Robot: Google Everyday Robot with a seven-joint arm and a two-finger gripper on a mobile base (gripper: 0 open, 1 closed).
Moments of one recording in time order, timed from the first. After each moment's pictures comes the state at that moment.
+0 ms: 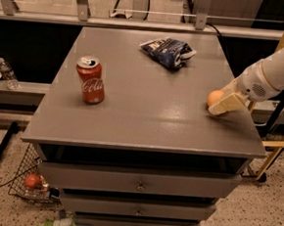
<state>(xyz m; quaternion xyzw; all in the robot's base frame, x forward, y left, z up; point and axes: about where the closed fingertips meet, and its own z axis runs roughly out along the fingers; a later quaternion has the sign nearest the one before) 0.584 -0.228 0.840 -0.49 0.82 0.11 0.26</state>
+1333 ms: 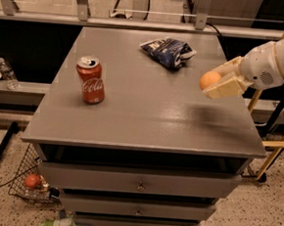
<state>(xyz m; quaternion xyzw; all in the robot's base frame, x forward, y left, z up) 0.574 -0.189 0.906 -0.54 0.74 0.15 0.36</state>
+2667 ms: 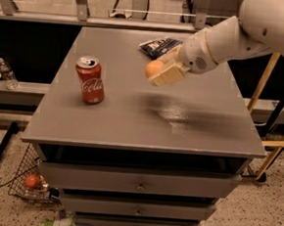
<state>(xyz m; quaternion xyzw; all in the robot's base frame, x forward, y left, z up) 0.609 -0.047 0.907 -0.59 0.69 0.21 0.37</state>
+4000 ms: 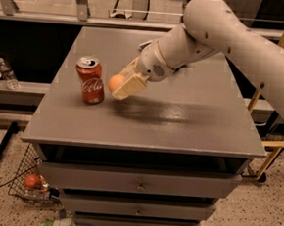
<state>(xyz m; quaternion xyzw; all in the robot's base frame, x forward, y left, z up) 0.589 0.053 0.869 -0.64 0.66 0.27 0.30</state>
